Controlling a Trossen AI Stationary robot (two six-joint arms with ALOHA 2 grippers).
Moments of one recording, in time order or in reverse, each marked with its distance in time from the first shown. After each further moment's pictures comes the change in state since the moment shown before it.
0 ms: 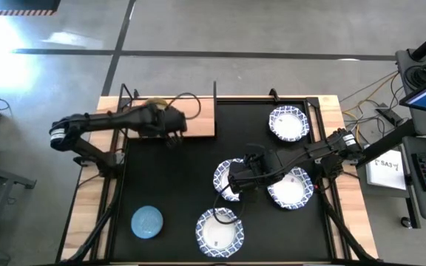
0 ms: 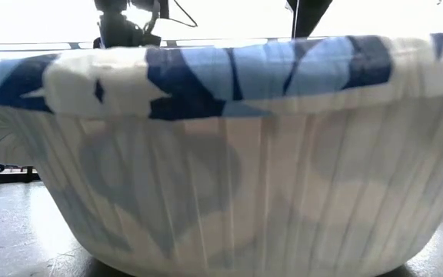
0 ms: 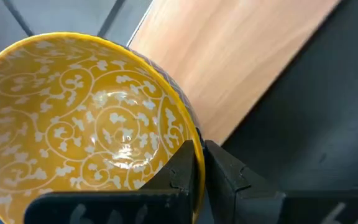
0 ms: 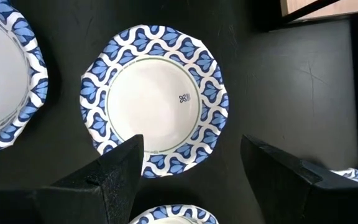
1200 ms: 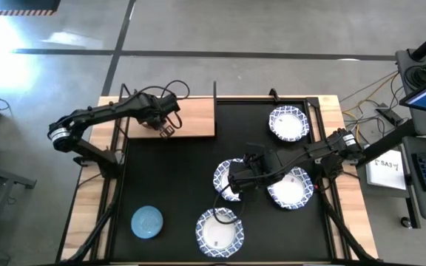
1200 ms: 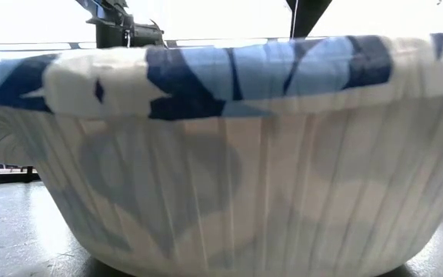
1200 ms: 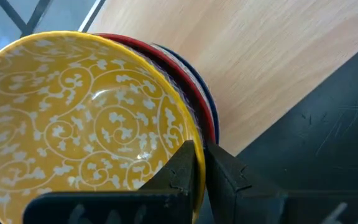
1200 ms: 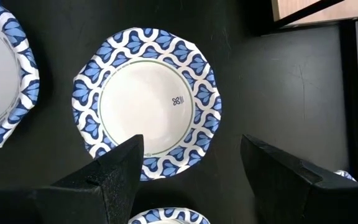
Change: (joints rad) left arm 0.311 0.000 -0.152 0.128 0.197 0.169; right arm 0.000 0.000 0.000 0.000 0.027 -0.016
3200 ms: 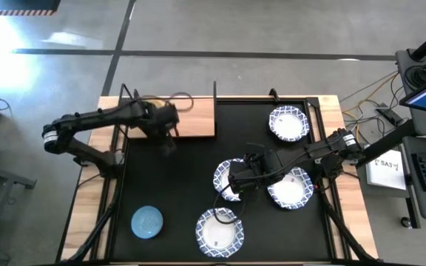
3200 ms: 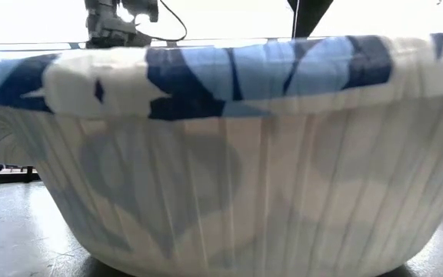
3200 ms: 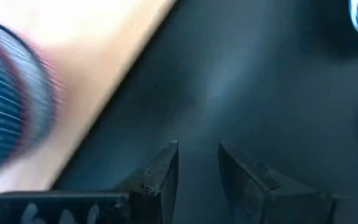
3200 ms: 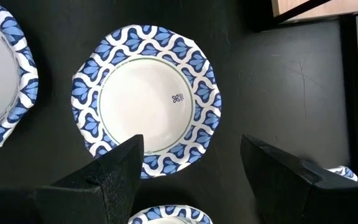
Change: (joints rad) left arm -0.224 -0.083 0.106 -0.137 0.377 -0.143; right arm 0.001 0.000 0.000 -0.010 -0.002 0.017
